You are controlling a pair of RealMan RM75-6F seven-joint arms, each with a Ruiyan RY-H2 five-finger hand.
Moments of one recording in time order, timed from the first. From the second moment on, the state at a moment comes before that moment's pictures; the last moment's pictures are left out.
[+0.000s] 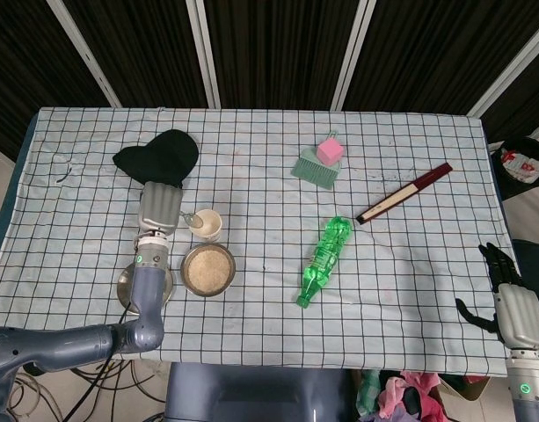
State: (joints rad) left arm -0.95 -1.71 -0.30 -1.38 0.63 1.32 1.36; right arm 0.08 -1.13 0.12 -1.69 -1.37 1.43 0.12
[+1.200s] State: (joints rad) left arm -1.11 -1.75 -0.02 -1.15 0.94 1.17 1.58; right arm 0.08 -1.11 0.14 -1.72 -1.32 1.40 0.17
